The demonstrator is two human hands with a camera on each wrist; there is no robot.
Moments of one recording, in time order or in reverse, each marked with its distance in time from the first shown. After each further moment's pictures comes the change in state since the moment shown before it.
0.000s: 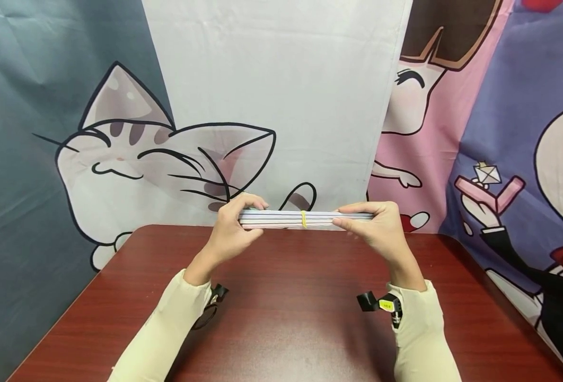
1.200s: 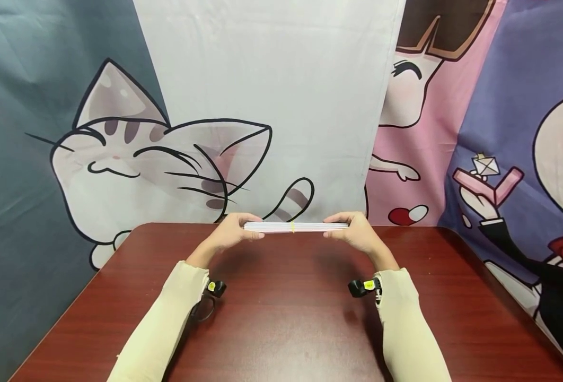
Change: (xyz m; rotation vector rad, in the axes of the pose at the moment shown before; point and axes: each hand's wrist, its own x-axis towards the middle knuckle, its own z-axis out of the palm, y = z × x) left_hand -0.032 -0.075 0.003 -0.196 -0.370 -0.879; right_hand 0.009 0.112 -0.008 -0.254 -0.269 0.291
